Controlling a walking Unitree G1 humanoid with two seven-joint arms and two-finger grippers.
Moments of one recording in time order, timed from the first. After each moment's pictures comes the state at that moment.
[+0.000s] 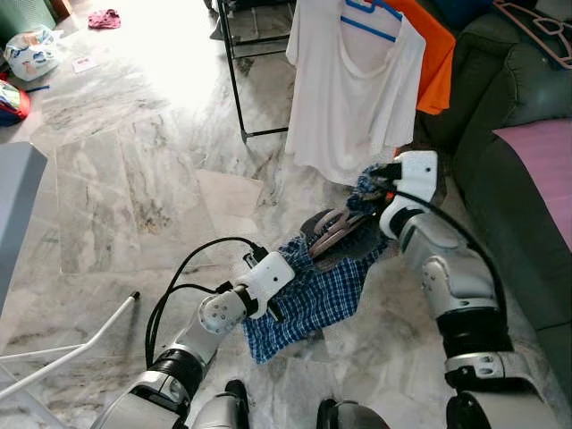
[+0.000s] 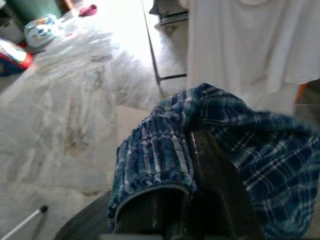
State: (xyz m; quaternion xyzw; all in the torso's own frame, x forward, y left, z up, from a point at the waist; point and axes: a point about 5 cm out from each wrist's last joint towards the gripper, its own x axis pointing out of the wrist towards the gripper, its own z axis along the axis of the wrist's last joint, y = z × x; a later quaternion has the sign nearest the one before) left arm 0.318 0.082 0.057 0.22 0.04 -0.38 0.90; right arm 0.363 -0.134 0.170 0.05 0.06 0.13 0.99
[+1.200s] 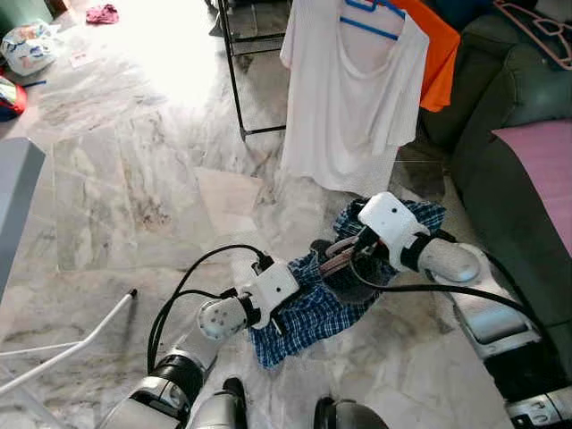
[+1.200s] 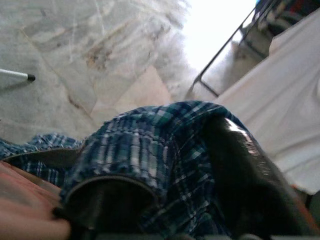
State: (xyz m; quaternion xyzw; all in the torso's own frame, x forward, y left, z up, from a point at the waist) left arm 0.307 0.071 0.055 0.20 0.03 -0.45 0.87; right arm 0.324 -0.150 0.172 -0.30 0.00 0.33 0.89
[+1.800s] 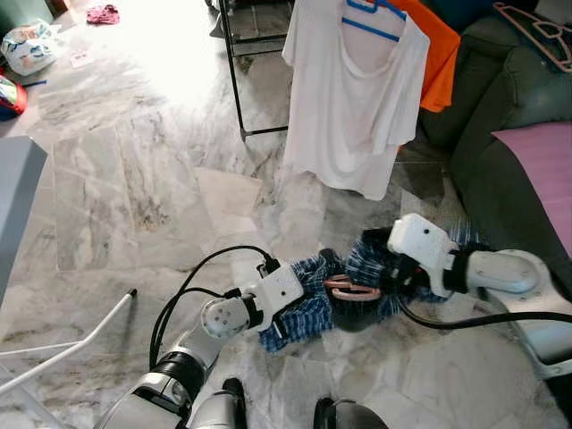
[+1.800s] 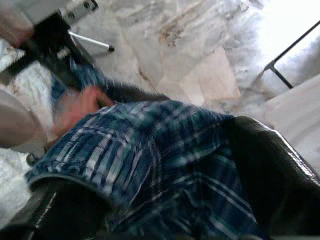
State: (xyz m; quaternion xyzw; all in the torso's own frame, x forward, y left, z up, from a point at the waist) left arm 0.307 0.078 0.049 0.22 0.06 -0.46 0.86; right arm 0.288 -0.193 0.172 -0.31 0.11 0.46 0.83
